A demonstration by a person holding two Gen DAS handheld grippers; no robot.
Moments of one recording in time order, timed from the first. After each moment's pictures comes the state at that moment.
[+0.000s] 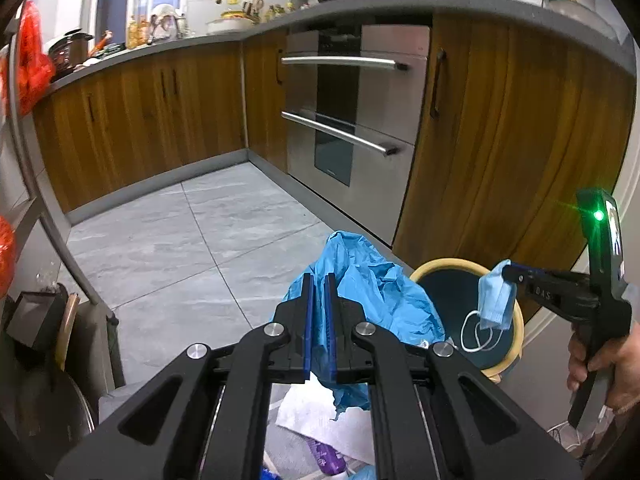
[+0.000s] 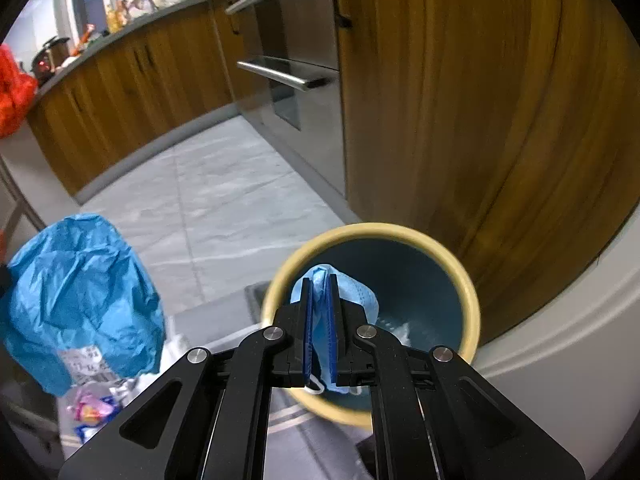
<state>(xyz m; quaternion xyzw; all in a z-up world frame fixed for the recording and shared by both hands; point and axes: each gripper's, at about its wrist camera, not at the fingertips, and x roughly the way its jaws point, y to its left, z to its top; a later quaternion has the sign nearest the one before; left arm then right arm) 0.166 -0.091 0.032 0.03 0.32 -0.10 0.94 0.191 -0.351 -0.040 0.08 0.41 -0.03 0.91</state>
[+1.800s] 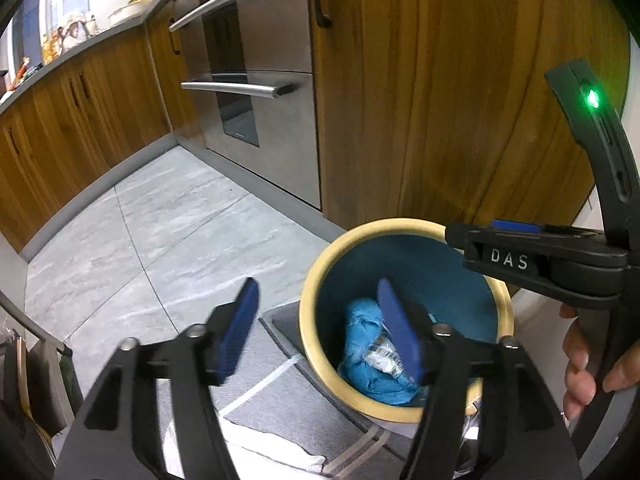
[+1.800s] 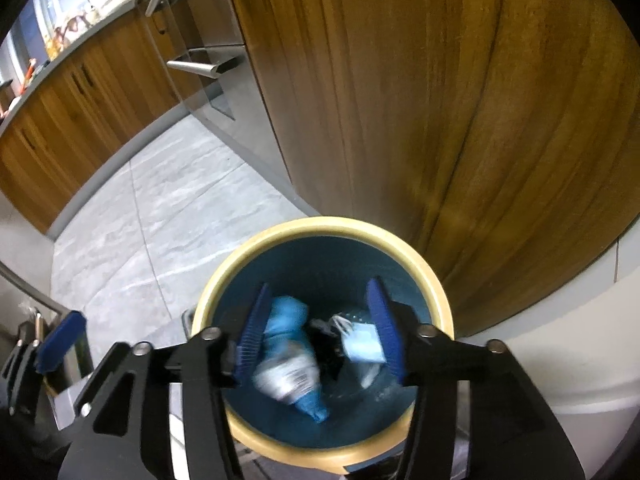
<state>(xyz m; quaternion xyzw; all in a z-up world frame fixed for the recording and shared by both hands) 0.225 -0.249 -0.049 0.10 0.37 -0.18 0.90 0.234 -0.420 -0.078 0.14 0.45 -0.09 0.88</state>
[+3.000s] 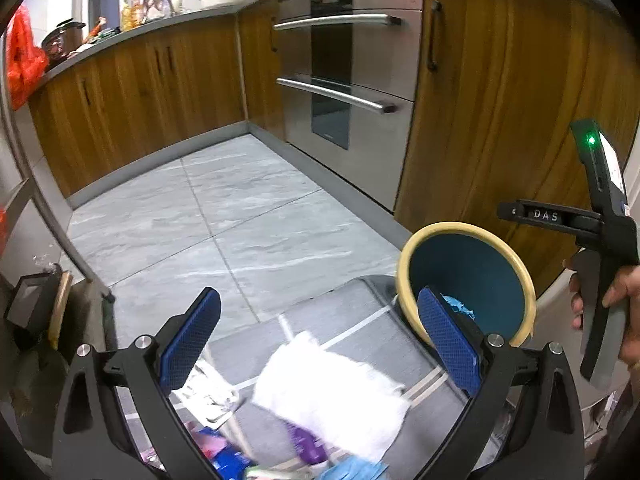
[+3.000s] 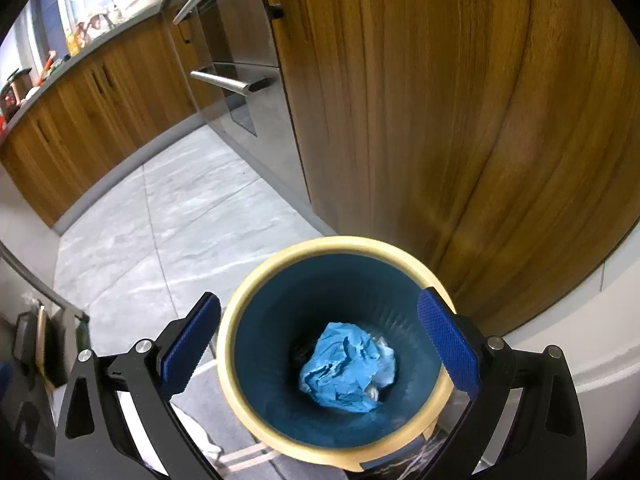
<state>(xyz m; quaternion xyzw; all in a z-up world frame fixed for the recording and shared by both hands) 0.162 -0.113 -0.007 0.04 0.36 -0.08 0.93 0.224 -0.394 -0.055 0.12 0.41 -0.08 0.90</state>
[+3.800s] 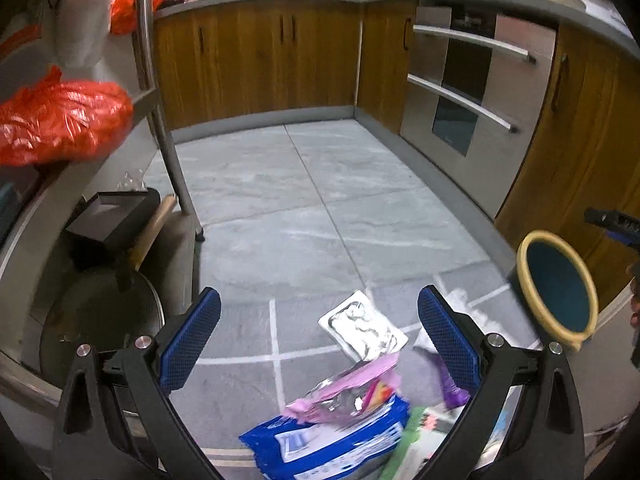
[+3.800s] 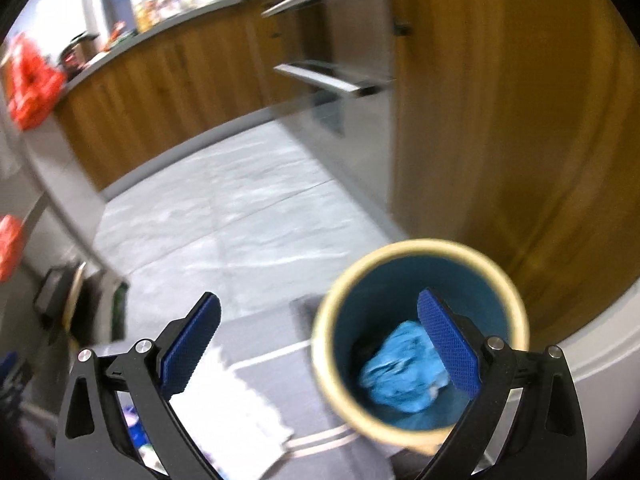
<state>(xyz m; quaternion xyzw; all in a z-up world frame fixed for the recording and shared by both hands) 0.107 0.068 -0.030 -0.02 0.38 0.06 0.92 0.202 -0.297 -0.039 0.07 0.40 0.04 0.91</state>
